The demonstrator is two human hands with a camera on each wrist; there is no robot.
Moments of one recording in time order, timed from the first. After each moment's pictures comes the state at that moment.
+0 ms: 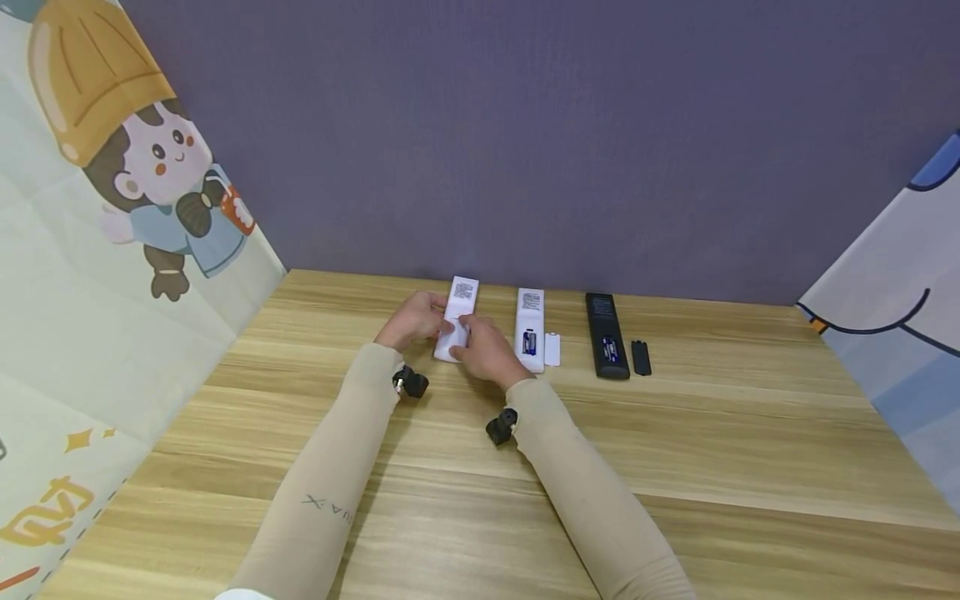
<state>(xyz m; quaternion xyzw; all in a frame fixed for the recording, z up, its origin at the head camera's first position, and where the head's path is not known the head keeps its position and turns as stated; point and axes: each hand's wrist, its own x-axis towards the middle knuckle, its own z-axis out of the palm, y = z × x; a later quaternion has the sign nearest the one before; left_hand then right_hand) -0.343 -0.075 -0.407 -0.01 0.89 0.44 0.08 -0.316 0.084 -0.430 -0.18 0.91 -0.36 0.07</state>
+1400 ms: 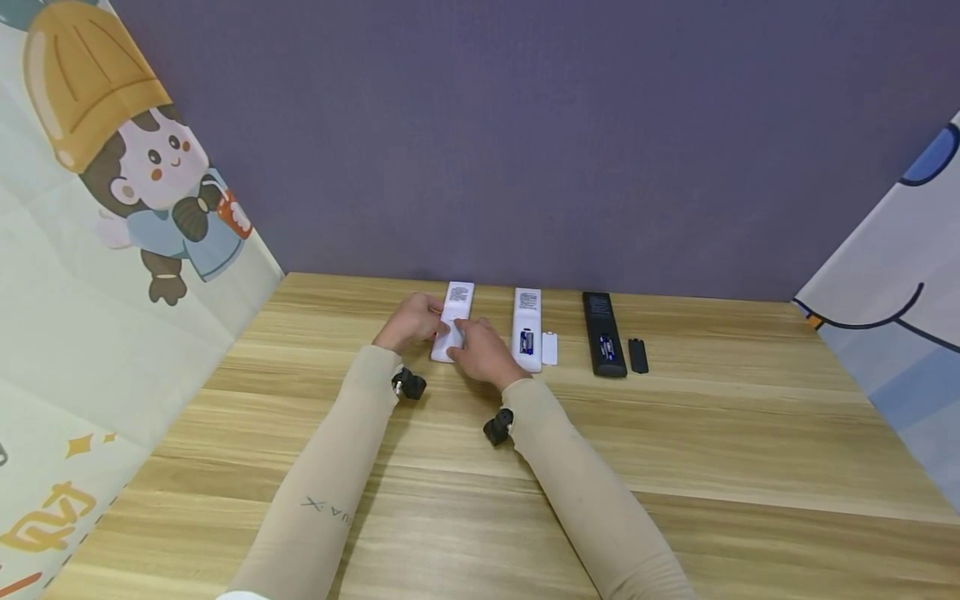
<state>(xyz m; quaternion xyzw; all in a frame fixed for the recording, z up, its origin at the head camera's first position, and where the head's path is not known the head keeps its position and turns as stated) -0.346 -0.074 -0.408 -0.04 0.91 0.41 0.08 -0.315 0.085 -0.432 -0.21 0.92 -0.34 0.06</state>
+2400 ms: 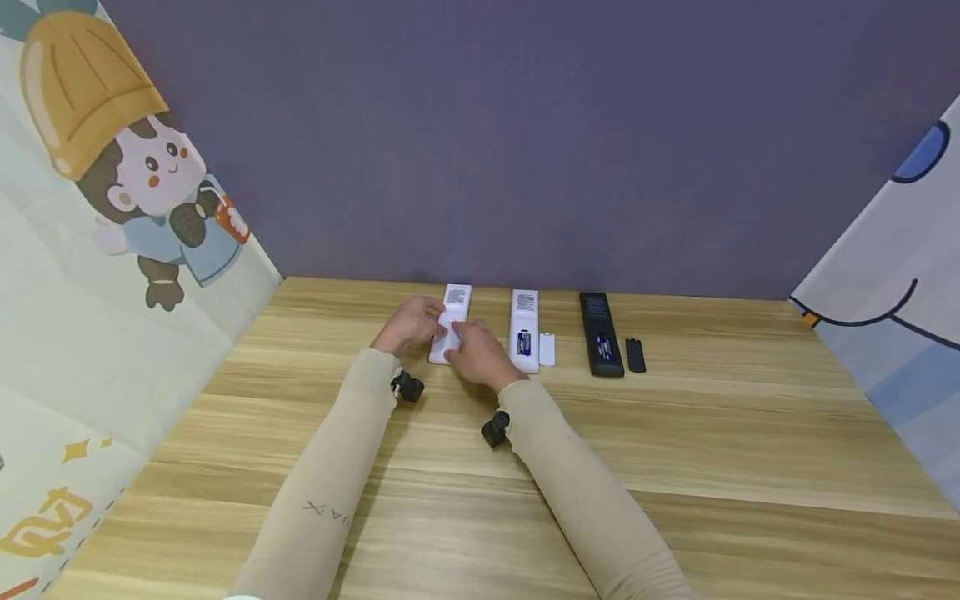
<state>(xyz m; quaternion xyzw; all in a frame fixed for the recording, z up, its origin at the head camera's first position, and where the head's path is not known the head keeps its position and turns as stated) -0.342 -0.073 -0.407 -0.02 0.92 0.39 0.07 -0.314 0.085 -0.431 -0.20 0.93 -0.31 0.07</state>
